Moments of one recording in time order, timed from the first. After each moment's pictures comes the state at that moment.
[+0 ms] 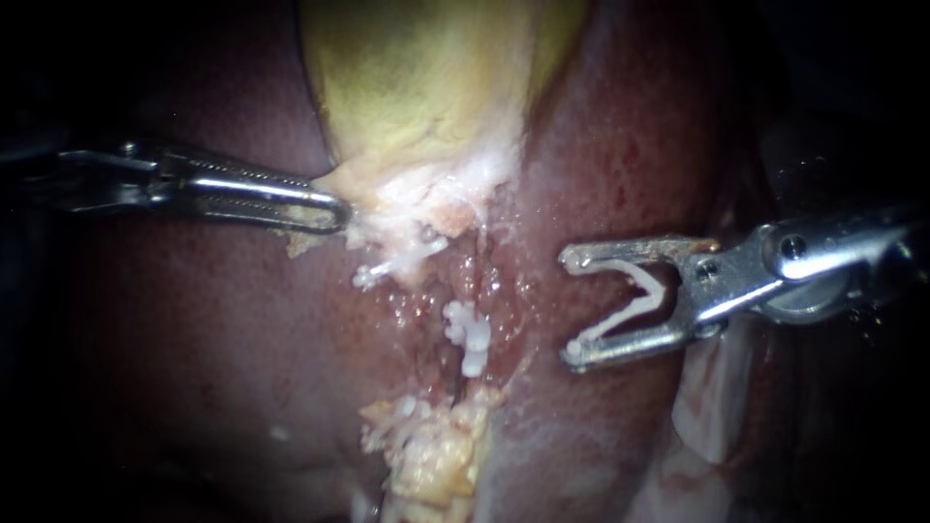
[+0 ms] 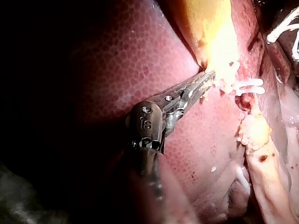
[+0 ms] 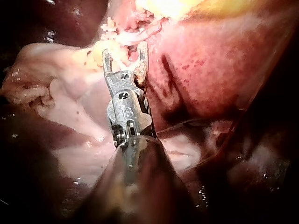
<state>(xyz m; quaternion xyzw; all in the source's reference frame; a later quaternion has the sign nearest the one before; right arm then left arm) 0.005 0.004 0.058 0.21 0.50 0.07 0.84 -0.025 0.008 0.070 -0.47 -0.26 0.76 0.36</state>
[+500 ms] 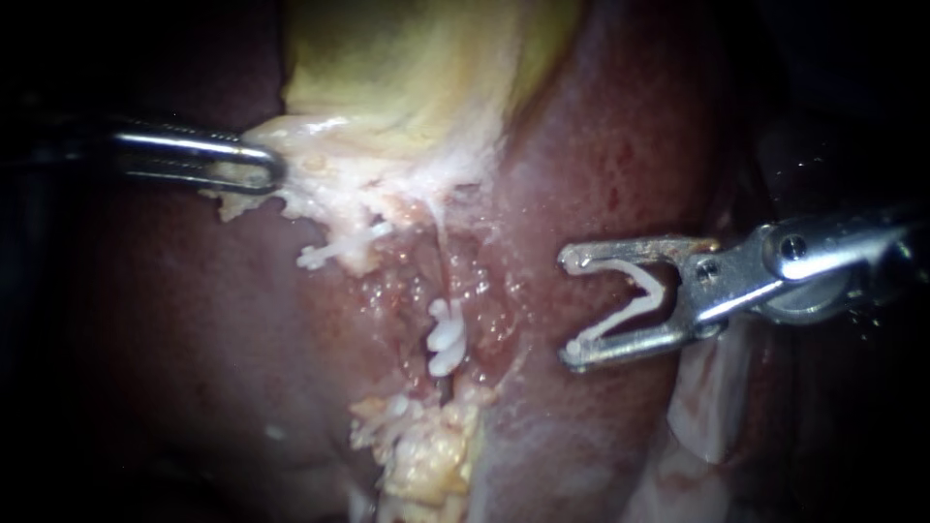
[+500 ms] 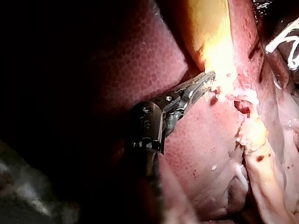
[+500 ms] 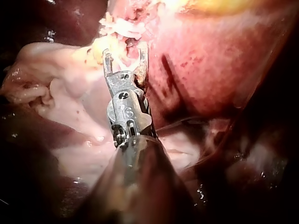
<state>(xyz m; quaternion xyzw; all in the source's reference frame) 0.005 0.004 0.058 0.21 0.50 0.07 0.84 -0.021 0.011 0.062 -0.49 -0.24 0.75 0.36</state>
